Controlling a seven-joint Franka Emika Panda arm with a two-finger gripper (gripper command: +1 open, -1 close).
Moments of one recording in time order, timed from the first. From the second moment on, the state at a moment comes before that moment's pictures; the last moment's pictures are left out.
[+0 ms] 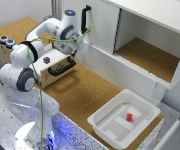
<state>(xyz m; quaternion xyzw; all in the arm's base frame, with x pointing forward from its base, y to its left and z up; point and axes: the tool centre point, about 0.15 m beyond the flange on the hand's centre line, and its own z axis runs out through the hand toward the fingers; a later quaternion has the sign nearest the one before) 0.306 0.214 0.510 -0.98 -0.13 -0.10 0.06</state>
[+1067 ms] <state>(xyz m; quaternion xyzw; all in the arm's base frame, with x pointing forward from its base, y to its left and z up) 0.135 0.403 0.517 -0.87 -0.48 -0.06 0.08</state>
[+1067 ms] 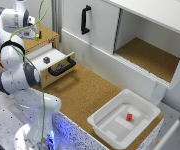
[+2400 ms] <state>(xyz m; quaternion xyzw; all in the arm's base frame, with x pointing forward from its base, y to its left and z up) 0.155 0.445 0.468 -0.87 -0.49 -0.04 0.04</state>
